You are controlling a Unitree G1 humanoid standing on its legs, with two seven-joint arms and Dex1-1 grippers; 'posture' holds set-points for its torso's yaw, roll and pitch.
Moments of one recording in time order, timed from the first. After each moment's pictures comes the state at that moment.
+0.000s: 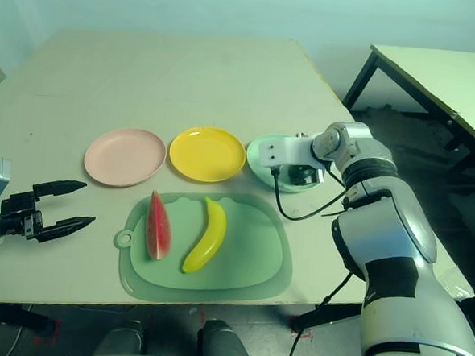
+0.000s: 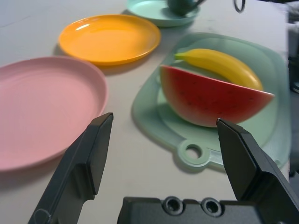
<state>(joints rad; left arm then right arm) -0.01 0.80 0.23 -0.06 -0.56 0.17 -1.24 -1.26 -0.68 0.55 1.25 -0.55 -0.60 1.13</state>
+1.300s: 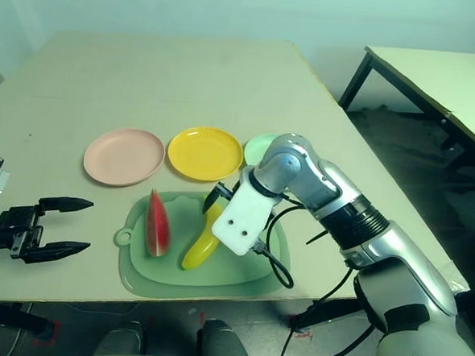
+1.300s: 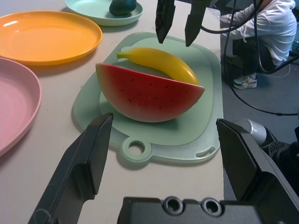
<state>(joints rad) 0.02 0.82 0.21 -0.08 -0.62 0.24 -1.40 -0.85 -0.74 0.65 0.11 -0.15 -0.46 1.60</state>
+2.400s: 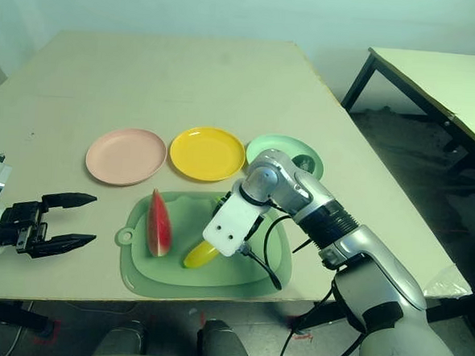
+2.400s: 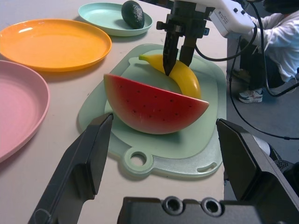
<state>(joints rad) 0.02 0.80 0.22 -0.15 -0.66 0.31 -1.31 -0.86 -0.68 0.71 0.28 -0.28 -0.48 1.61</state>
